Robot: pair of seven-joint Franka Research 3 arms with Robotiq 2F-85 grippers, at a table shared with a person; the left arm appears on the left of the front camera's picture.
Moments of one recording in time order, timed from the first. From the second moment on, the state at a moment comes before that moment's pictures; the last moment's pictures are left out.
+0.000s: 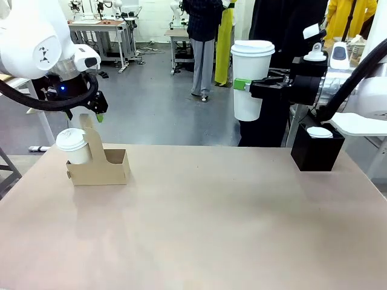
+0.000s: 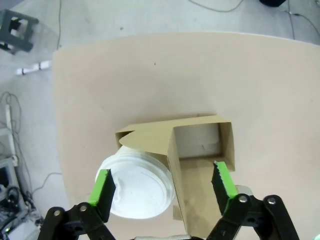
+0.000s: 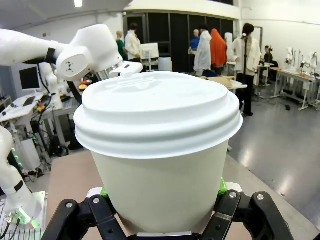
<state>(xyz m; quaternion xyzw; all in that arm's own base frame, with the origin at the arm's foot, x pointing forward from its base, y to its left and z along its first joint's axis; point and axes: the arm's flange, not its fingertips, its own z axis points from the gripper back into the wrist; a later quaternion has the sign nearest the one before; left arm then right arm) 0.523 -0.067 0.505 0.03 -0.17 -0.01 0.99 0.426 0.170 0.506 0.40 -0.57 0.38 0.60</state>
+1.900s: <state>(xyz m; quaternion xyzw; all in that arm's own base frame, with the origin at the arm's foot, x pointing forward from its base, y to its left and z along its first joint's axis) 0.508 -0.099 0.536 0.02 -0.17 -0.02 0.99 0.426 0.170 0.506 0.40 -0.57 0.38 0.60</state>
